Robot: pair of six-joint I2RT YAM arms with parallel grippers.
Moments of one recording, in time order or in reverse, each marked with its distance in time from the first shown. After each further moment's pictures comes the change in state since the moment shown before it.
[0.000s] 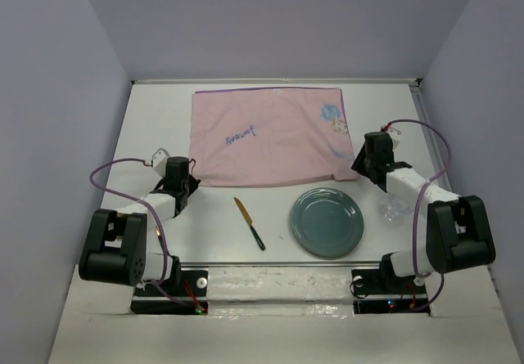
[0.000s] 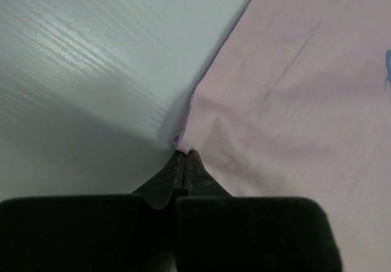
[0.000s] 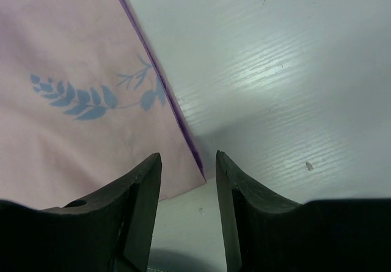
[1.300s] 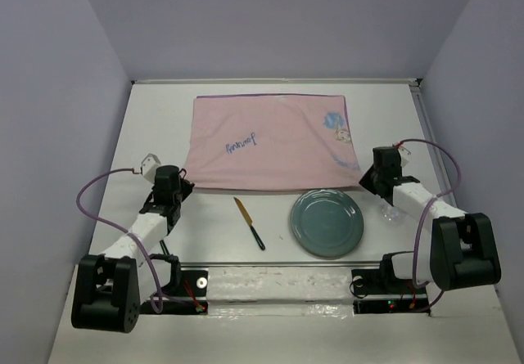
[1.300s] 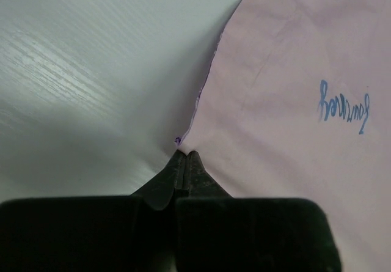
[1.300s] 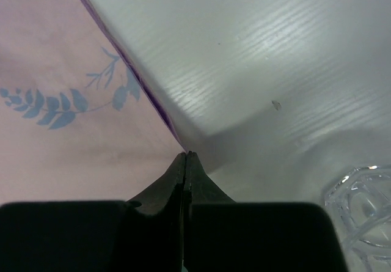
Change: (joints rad) left arm 0.026 -0.282 -0.095 -0.069 0.013 -0.006; right arm -0.071 -0.117 -0.139 -0.044 -0.049 0.131
